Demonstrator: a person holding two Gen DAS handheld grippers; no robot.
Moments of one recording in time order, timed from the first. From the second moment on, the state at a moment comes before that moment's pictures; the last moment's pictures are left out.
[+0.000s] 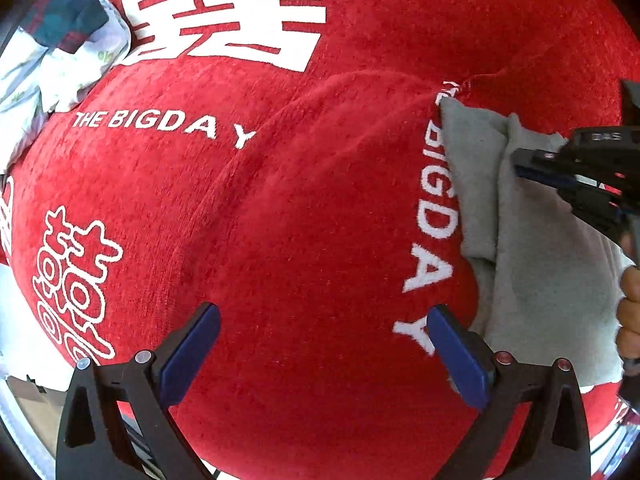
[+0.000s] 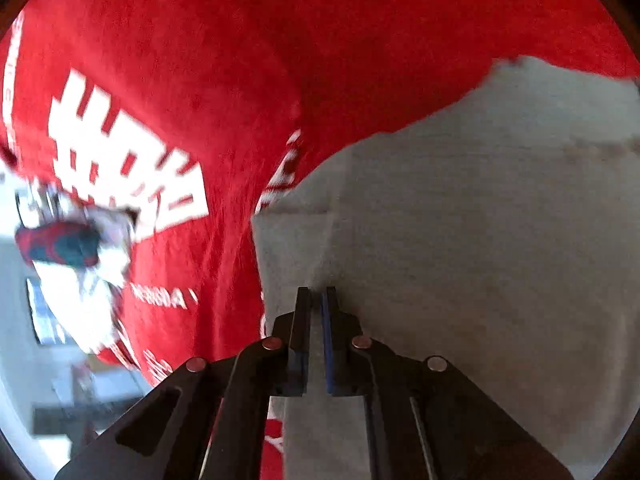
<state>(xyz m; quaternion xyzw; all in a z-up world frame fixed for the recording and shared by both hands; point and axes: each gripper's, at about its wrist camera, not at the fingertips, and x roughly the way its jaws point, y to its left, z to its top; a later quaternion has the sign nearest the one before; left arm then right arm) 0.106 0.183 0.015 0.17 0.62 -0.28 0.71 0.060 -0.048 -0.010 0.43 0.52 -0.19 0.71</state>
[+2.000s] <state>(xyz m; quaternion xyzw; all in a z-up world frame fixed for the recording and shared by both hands) 0.056 0.139 0.012 0.19 0.65 -0.38 0.63 -0.210 -0.003 0.019 0.58 0.45 -0.30 0.61</state>
